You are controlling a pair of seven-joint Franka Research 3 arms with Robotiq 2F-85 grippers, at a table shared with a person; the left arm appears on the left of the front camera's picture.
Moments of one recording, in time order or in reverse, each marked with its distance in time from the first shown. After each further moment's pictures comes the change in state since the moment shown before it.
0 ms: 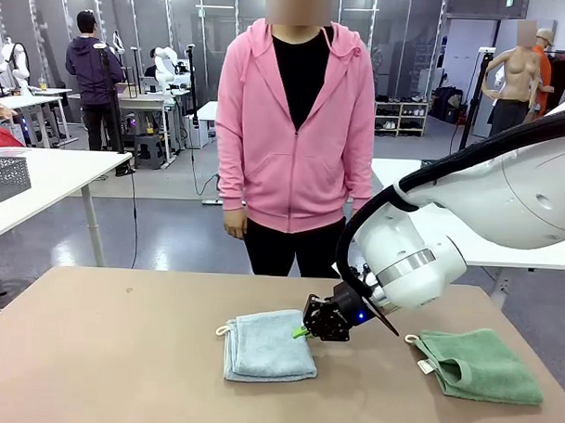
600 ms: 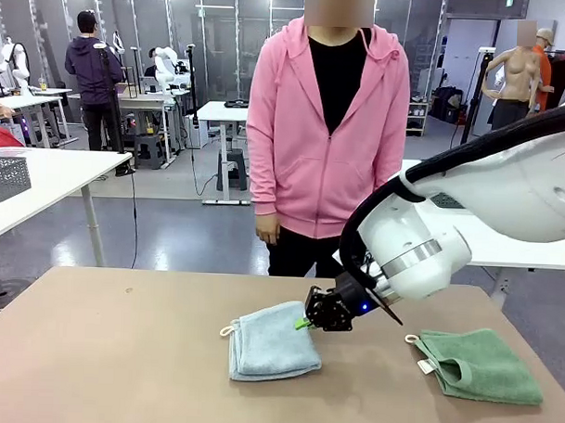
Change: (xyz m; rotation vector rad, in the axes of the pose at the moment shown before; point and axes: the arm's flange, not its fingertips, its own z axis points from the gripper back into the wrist) left arm 0.000 0.000 0.000 0.000 0.000 0.000; right arm -0.002 0.023 0.030 0.002 -0.001 0.093
